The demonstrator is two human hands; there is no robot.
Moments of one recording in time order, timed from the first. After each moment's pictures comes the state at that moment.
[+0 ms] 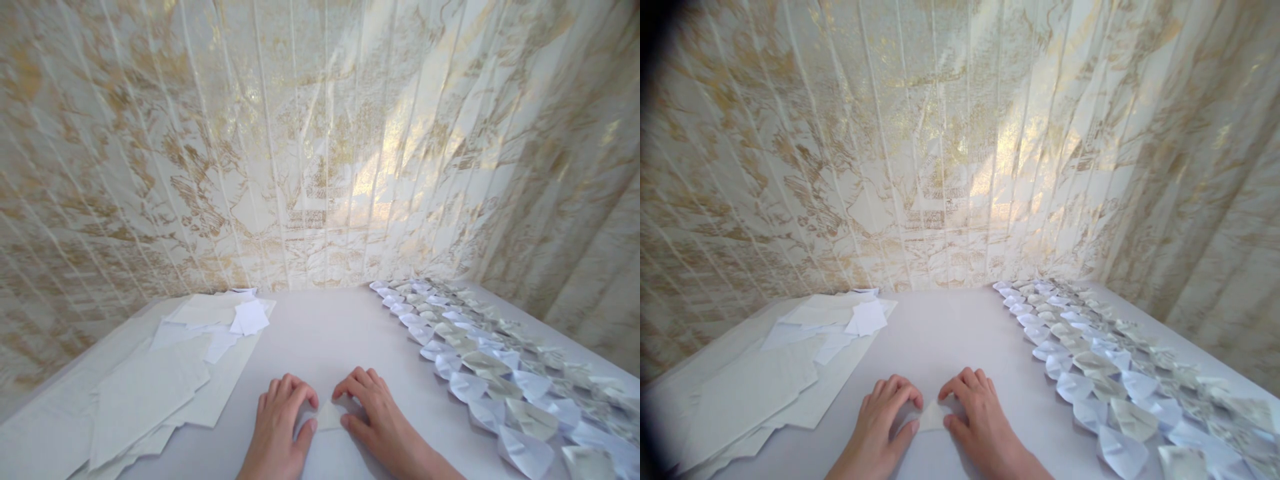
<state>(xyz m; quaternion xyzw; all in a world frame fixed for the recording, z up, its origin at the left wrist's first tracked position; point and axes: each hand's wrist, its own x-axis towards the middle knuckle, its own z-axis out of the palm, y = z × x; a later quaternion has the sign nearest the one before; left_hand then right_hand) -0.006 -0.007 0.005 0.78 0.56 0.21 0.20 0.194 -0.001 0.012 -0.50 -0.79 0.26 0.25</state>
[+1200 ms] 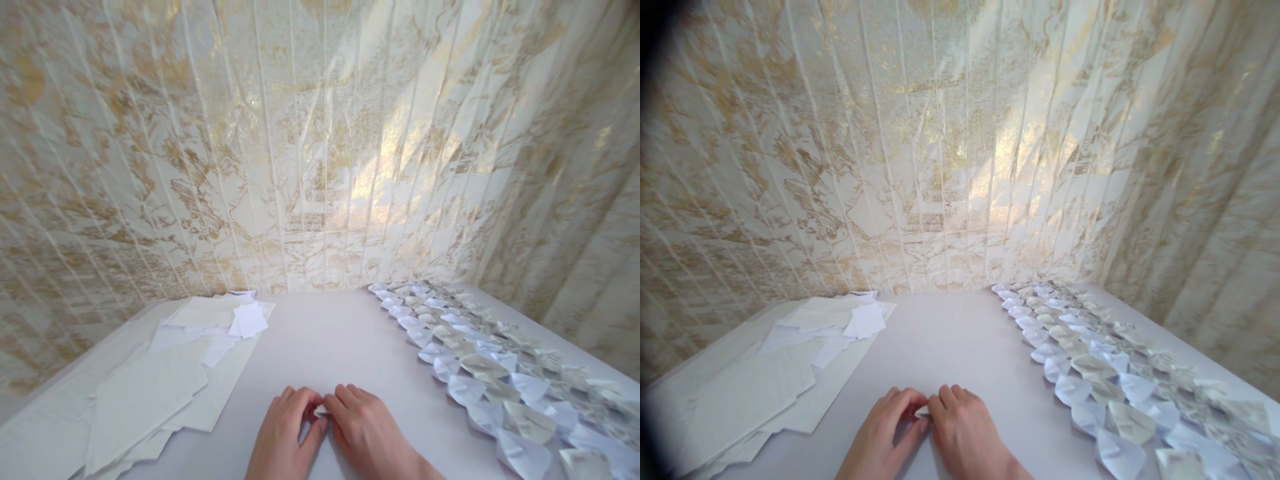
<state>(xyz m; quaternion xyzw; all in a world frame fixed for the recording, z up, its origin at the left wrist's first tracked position) 0.004 -0.009 -0.005 0.75 0.55 0.29 0.22 0.172 0.001 0.005 -0.45 -0.89 0.01 0.12</state>
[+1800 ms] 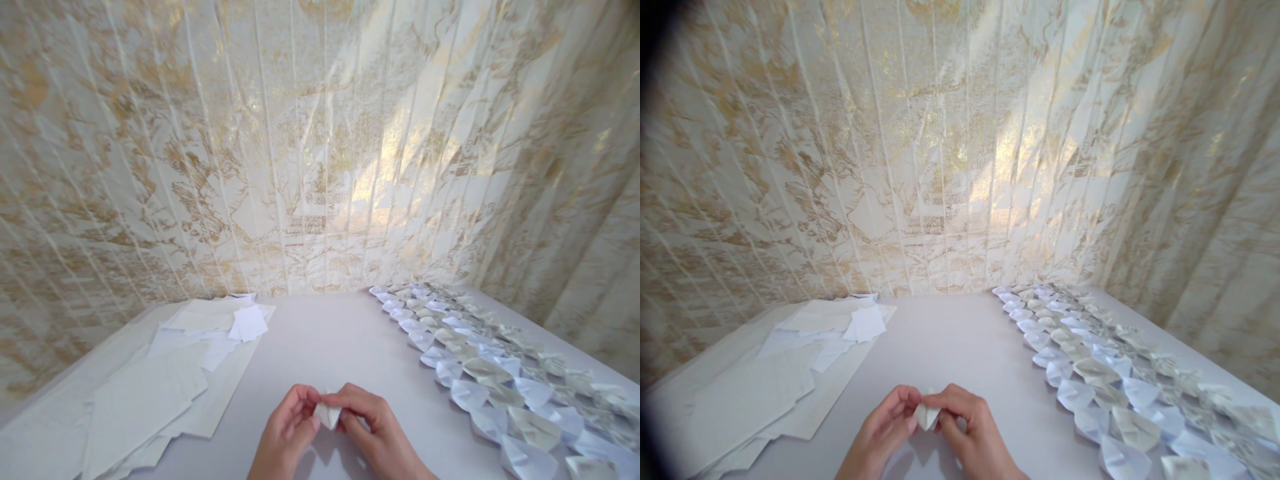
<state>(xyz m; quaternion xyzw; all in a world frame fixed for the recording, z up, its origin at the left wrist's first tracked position) 0.007 -0.005 -0.013 0.51 0.37 0.50 0.59 0.180 -0.002 0.008 -0.38 -0.71 0.40 0.43</state>
